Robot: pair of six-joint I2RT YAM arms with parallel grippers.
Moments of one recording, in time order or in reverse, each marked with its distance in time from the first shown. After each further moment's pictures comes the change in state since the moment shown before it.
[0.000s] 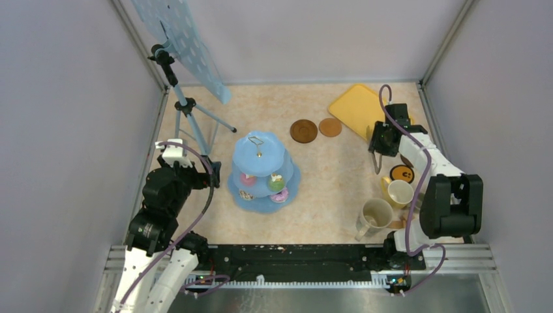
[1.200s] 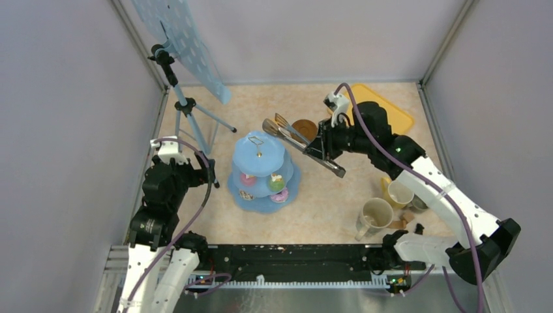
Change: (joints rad) left arm 0.105 0.030 0.000 -0.006 0.002 -0.001; right arm 0.591 -0.333 0.174 0.027 -0.426 -0.006
